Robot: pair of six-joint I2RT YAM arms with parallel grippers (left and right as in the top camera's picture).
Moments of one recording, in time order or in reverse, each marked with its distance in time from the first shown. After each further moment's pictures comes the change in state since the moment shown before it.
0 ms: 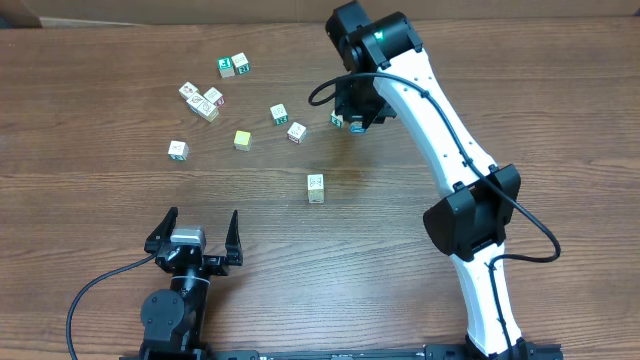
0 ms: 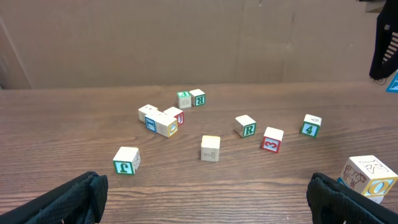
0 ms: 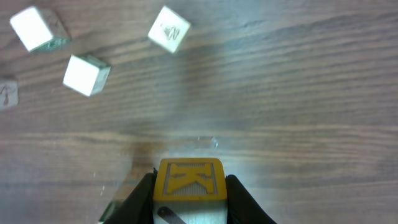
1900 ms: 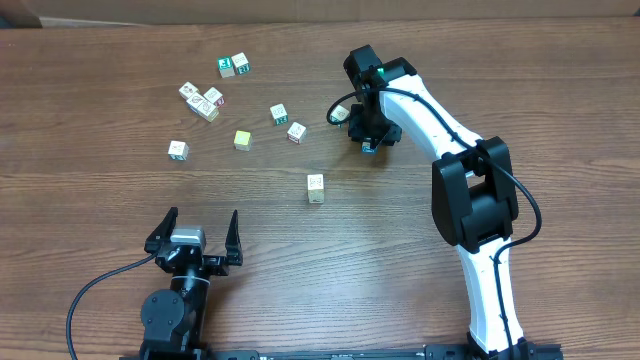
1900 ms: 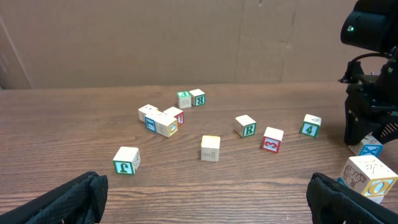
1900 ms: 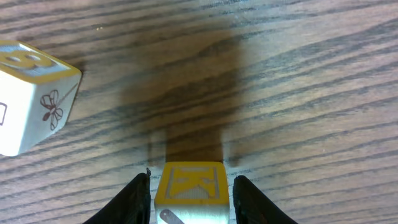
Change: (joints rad) left arm 0.000 0.000 0.000 0.000 0.000 0.000; right arm -0.082 0.027 -0.494 0.484 0.016 0.023
